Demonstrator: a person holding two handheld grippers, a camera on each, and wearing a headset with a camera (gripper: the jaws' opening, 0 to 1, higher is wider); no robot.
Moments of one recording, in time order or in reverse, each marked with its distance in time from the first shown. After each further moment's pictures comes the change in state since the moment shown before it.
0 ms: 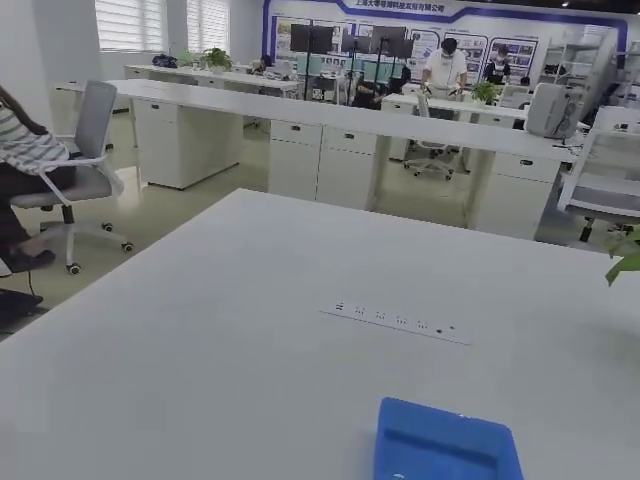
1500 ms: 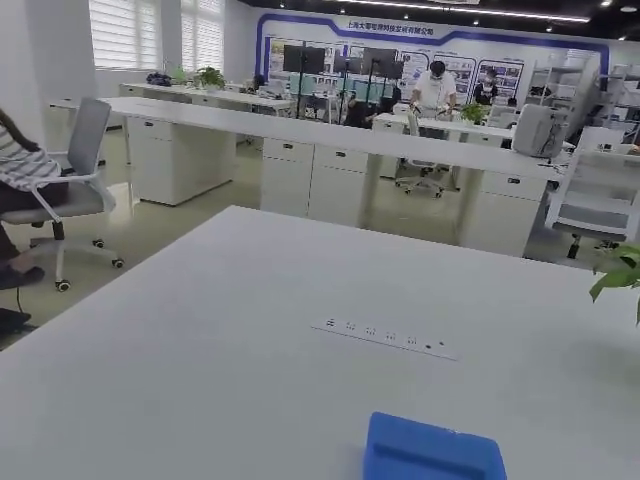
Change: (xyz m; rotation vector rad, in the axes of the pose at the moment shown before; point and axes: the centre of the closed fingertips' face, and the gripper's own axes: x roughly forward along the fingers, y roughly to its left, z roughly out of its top) left arm -0.001 0.001 0.004 0.002 -0.021 0.004; right arm -0.017 0.004 0.021 0.034 -0.041 0.031
